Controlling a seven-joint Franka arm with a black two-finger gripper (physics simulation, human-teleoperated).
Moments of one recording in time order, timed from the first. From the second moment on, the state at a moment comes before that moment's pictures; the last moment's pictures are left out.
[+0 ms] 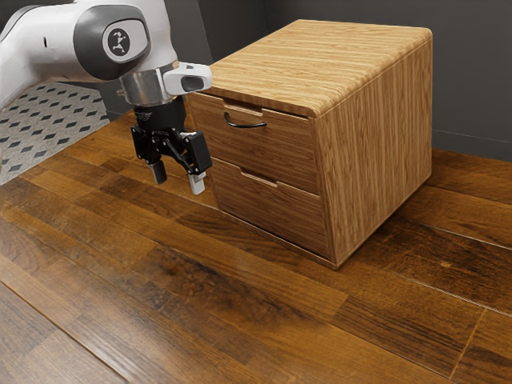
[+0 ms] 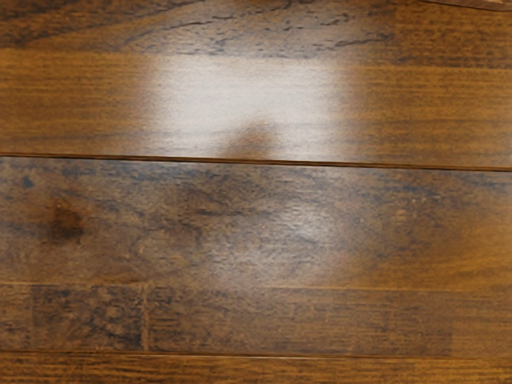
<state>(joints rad) 0.08 0.21 0.08 -1.22 -0.04 1.33 0.13</state>
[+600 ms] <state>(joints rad) 0.06 0.10 0.04 -1.14 -0.09 1.35 0.56</state>
